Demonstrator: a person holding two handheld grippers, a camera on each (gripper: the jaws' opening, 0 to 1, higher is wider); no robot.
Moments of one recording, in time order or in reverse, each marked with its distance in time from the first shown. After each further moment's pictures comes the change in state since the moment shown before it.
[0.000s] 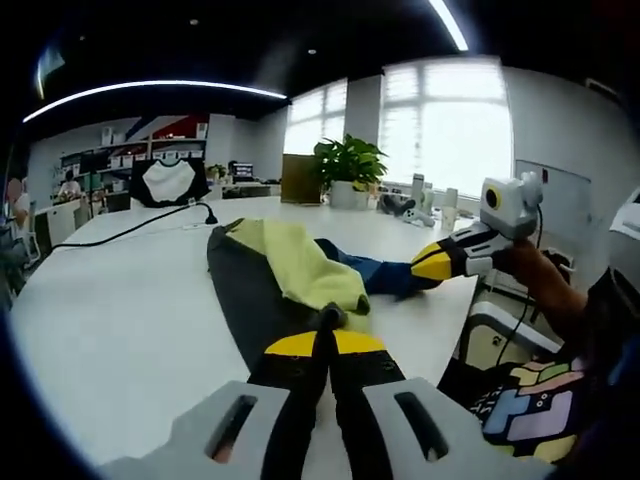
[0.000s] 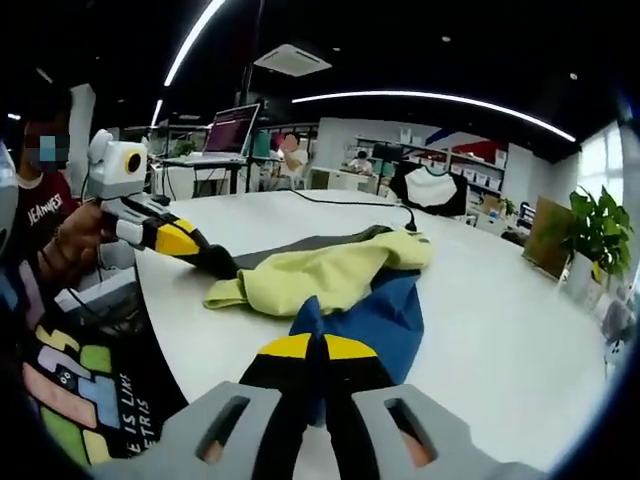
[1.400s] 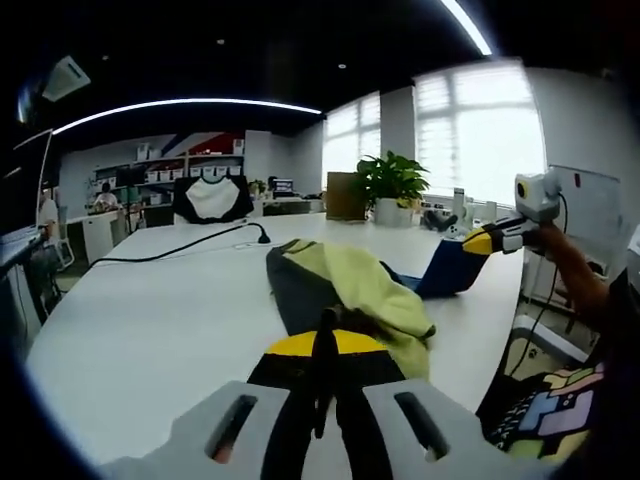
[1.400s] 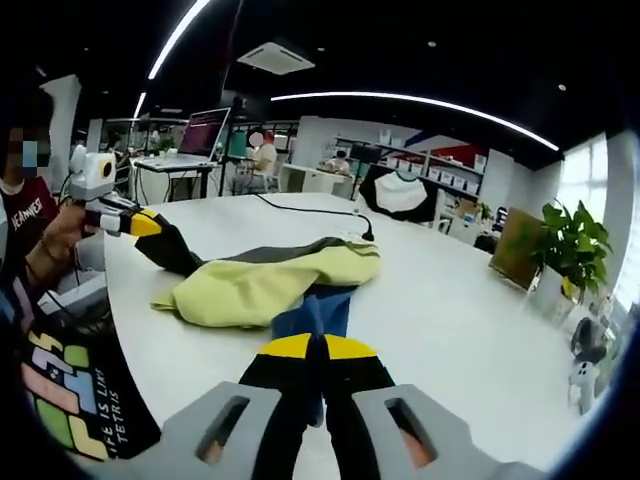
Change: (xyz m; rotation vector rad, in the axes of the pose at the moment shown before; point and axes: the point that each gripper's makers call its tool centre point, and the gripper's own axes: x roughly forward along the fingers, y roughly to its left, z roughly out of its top) left arm -0.020 0.058 0.024 0.011 -0.063 0.186; right arm -0.024 -0.077 0.023 -0.032 0.015 -0.121
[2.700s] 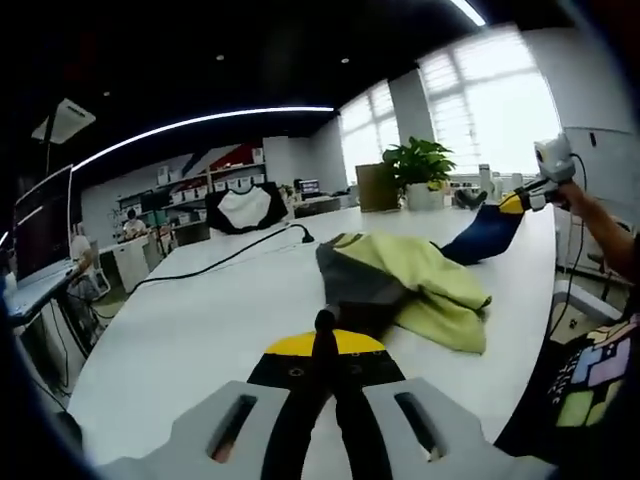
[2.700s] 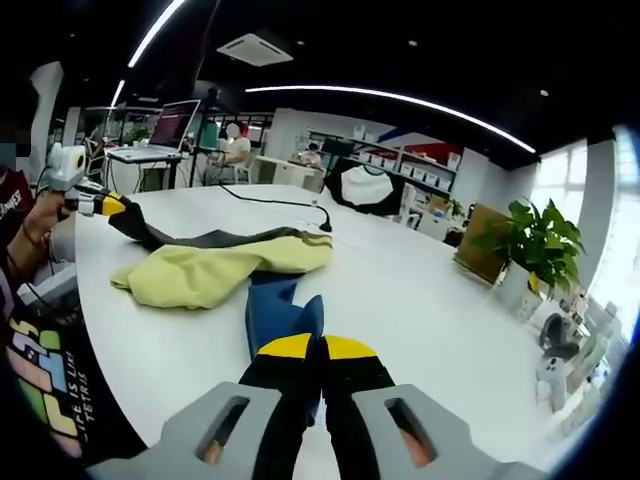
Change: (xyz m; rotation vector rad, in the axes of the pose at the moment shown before) left arm -0.026 0.062 -0.004 0.137 0.016 0.156; right arm -0.015 -0.047 -0.011 -0.012 0.040 -0.133
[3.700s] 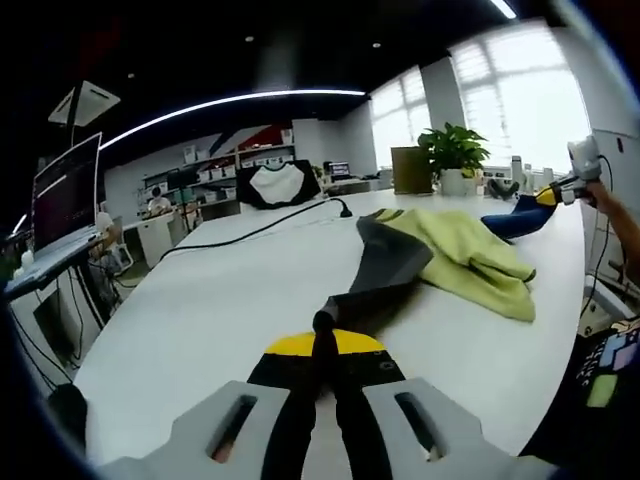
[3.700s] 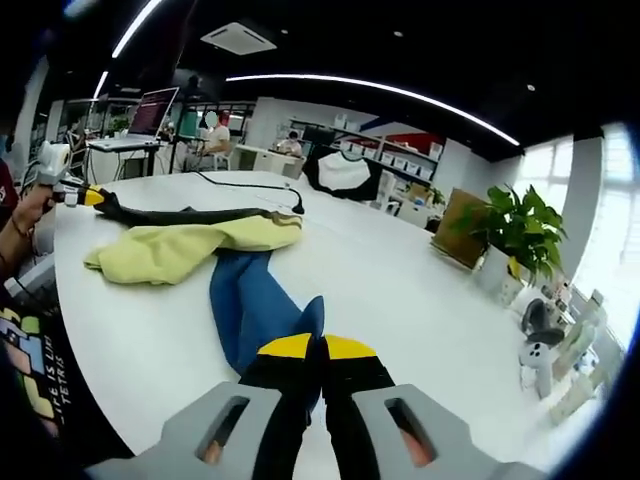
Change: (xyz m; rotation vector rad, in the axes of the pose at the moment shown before) left arm 0.001 0.046 -0.039 -0.056 0.074 0.110; right arm 0.000 -0.039 -0.031 0.013 0.057 -0.087
